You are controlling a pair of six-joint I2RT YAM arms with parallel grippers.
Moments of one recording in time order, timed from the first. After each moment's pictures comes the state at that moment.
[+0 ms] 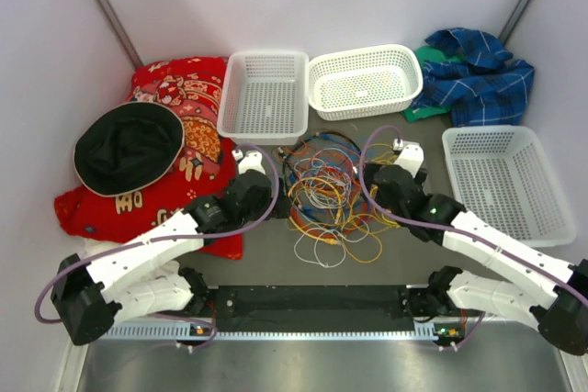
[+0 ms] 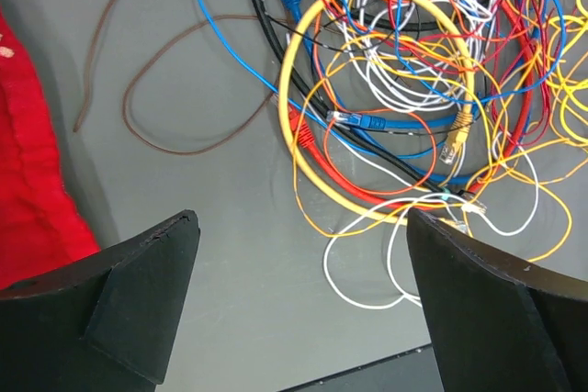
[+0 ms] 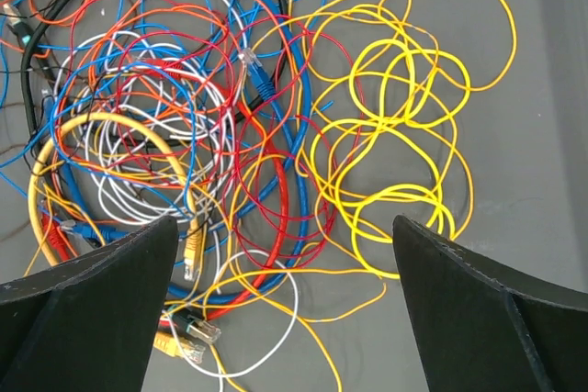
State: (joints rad) left arm -0.85 1.04 0.77 -0.49 -0.31 -0.73; right arm 0.79 0.98 0.72 -0.47 0.59 0.67
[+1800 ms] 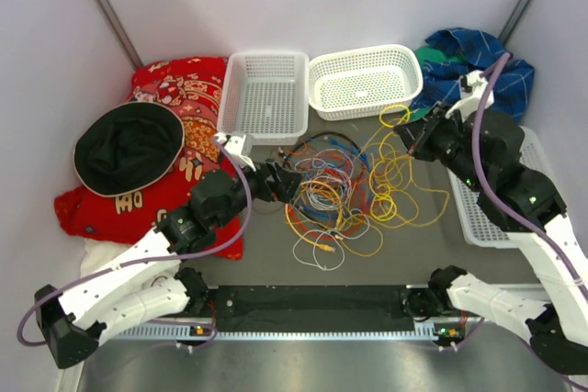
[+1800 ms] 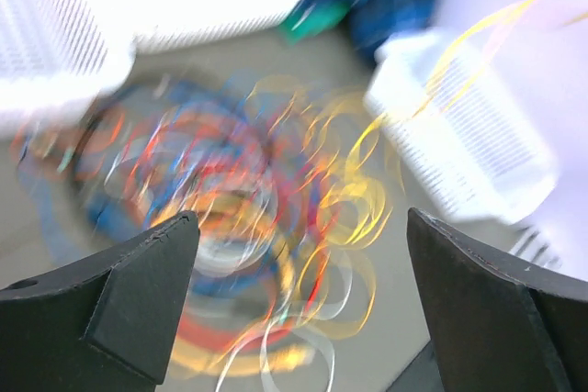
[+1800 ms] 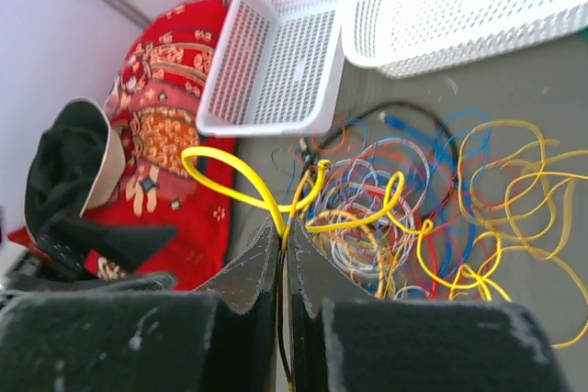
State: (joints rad) left arm -0.85 0.83 0.74 -0.06 -0.17 -0.54; right arm 0.59 0.92 1.40 -0.72 0.20 0.60
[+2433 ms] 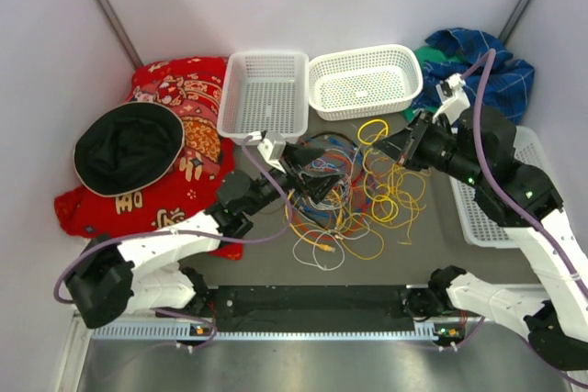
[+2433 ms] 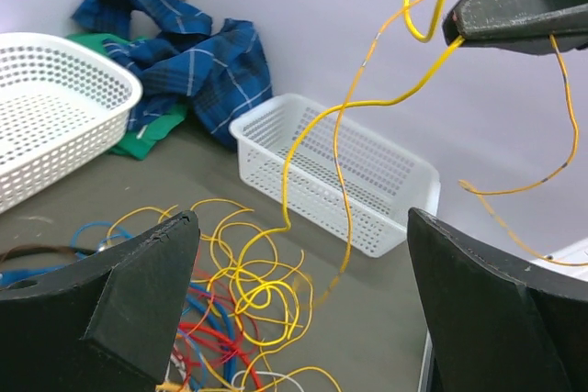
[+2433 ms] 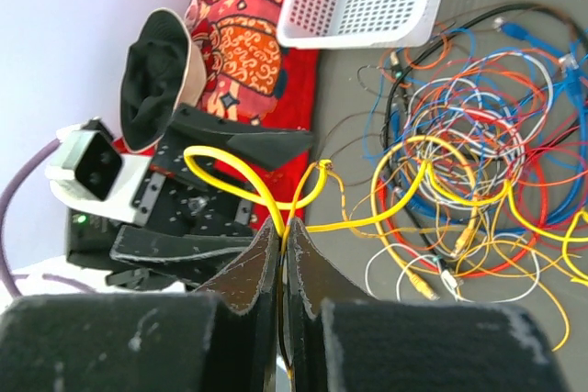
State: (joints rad) left arm -0.86 1.17 0.62 0.84 0.17 -0.41; right arm 0.59 0.94 1.42 -0.79 -0.08 0.74
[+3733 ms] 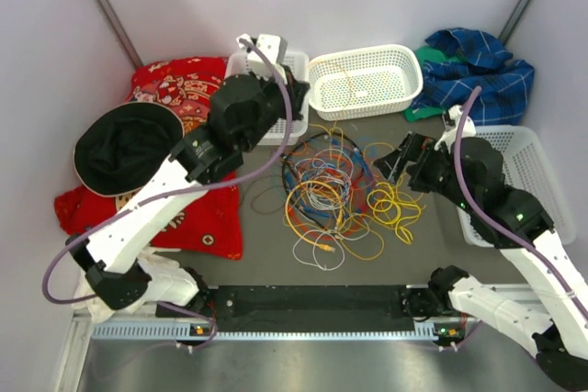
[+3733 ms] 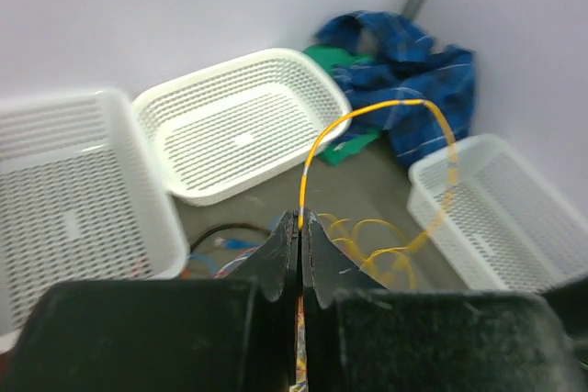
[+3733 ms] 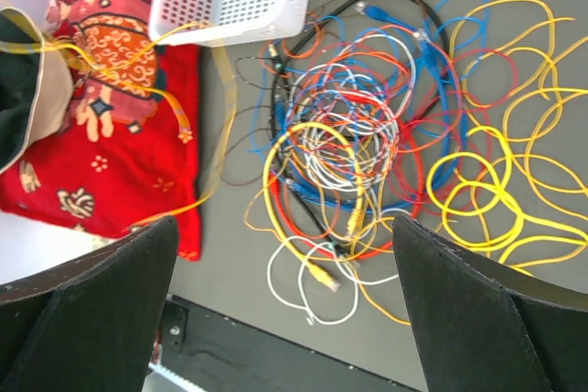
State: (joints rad) left arm -0.84 1.32 1.58 -0.27 -0.26 -0.27; right arm 0.59 0.80 1.18 -0.79 0.10 0.67
